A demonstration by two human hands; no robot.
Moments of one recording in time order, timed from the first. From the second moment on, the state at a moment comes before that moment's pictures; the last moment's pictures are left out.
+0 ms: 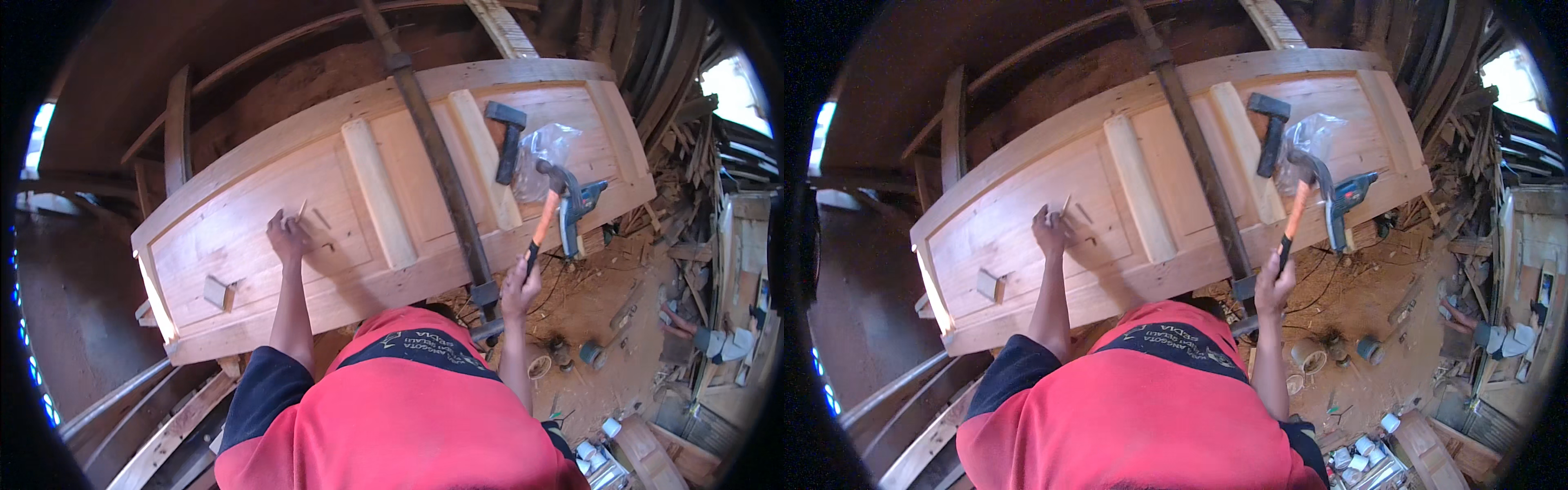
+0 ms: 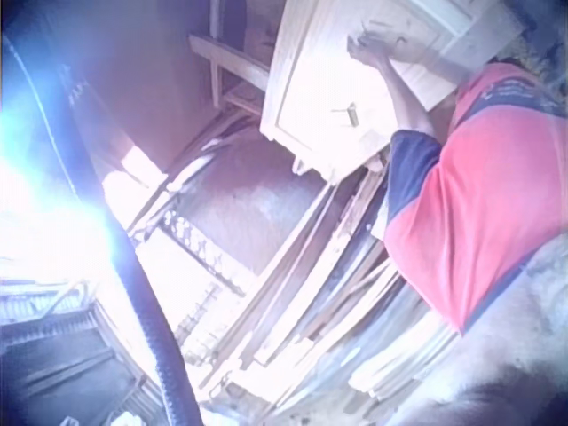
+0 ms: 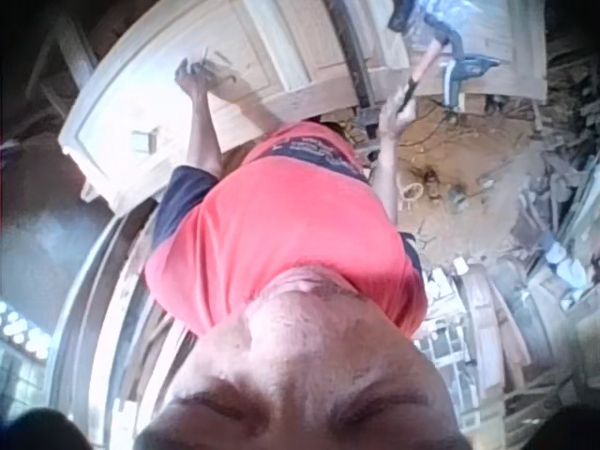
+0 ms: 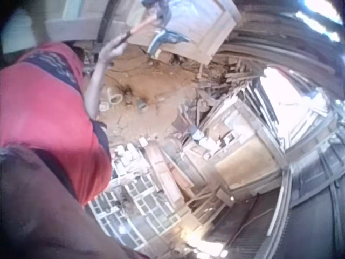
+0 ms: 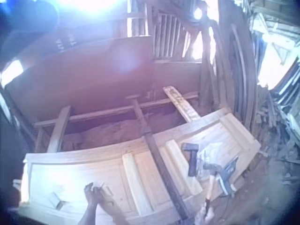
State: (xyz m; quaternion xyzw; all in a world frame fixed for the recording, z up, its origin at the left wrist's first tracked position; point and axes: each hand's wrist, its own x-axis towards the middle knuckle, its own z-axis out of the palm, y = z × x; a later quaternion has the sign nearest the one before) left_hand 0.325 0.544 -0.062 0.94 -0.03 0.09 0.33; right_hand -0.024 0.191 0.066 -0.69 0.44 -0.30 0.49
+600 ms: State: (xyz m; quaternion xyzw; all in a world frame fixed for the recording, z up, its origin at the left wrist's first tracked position) left_hand 0.183 0.443 -0.030 0.70 -0.24 -0.37 0.56; right_hand -0.152 0.317 0.054 -0.61 0.46 -0.29 0.57
